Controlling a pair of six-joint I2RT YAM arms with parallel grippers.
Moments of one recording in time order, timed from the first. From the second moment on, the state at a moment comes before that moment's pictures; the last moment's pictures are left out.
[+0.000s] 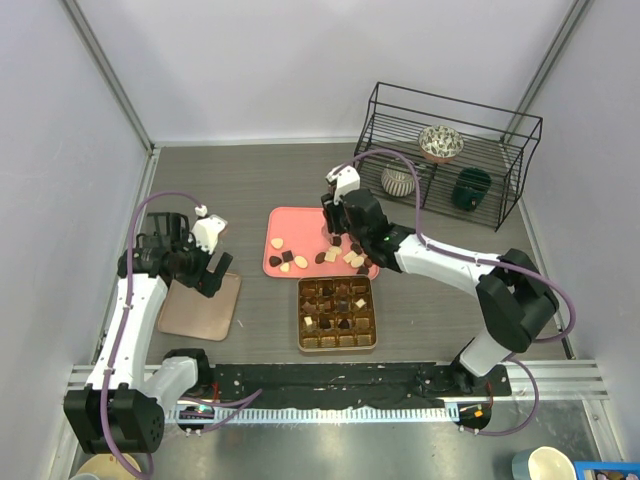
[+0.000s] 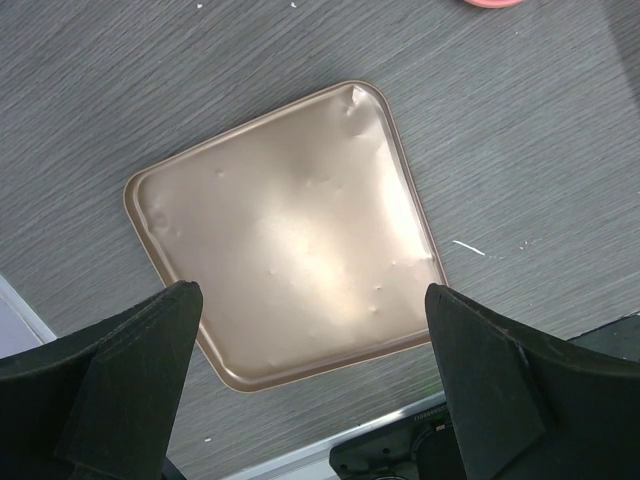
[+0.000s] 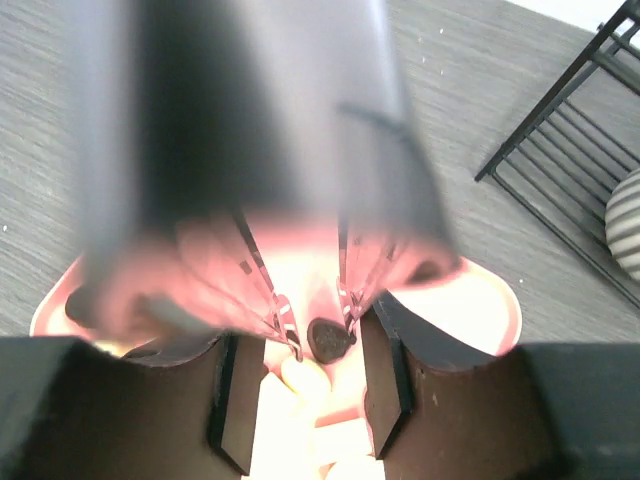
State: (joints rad) left arm 0.02 0.99 0.90 -0.96 0.21 0.52; right arm 0.75 1.59 1.03 0.20 0.28 0.09
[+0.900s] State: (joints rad) left arm 0.02 0.96 0.90 -0.96 0.20 0.53; right arm 0.74 1.60 0.88 0.43 0.31 0.10
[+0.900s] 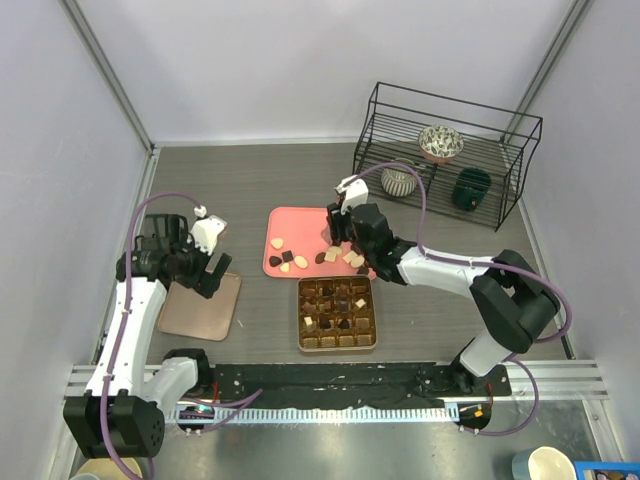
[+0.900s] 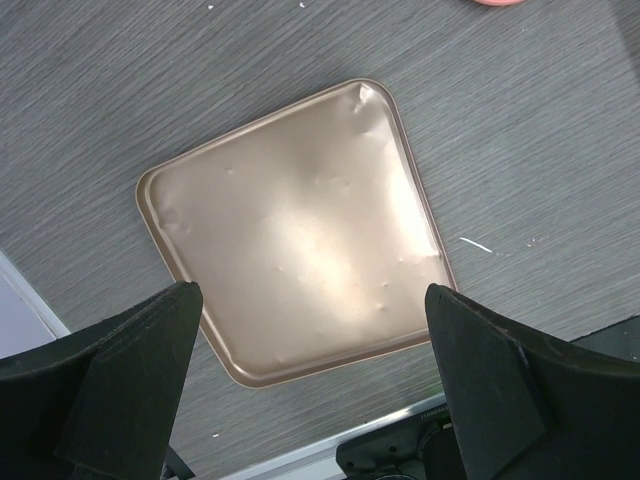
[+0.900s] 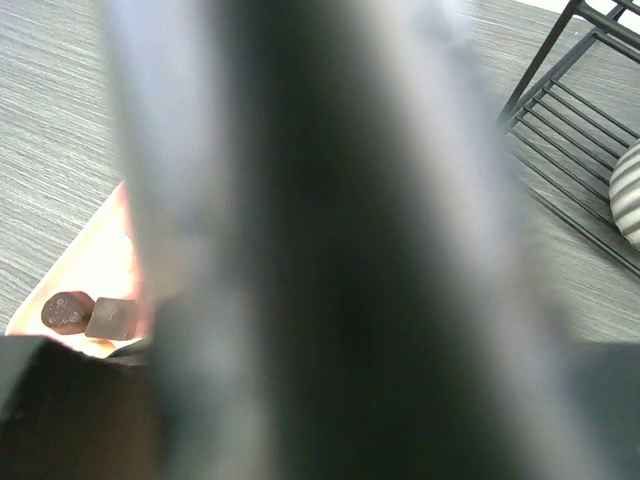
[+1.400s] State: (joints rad) left arm 0.02 0.96 0.90 -0.96 0.20 0.53; right arm 0.74 1.54 0.83 0.40 0.32 0.11
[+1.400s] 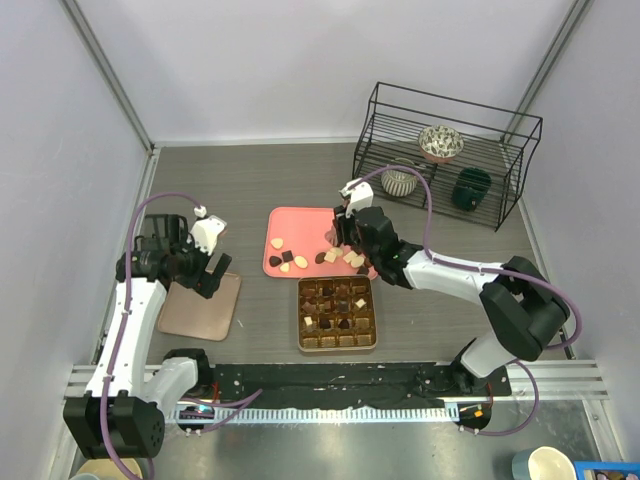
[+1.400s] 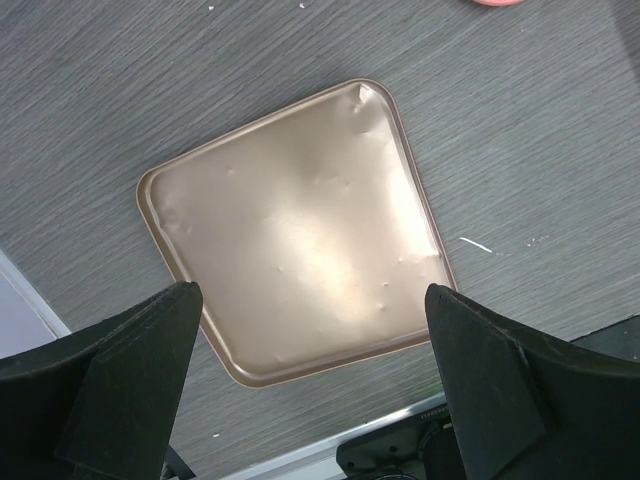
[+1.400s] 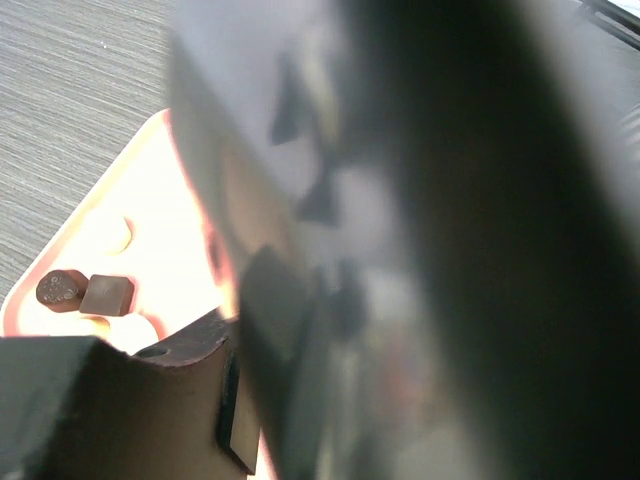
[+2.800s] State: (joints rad) left arm 0.02 0.97 0.90 -0.96 0.20 0.54; right arm 1.06 0.94 0.95 -0.56 0.51 0.31
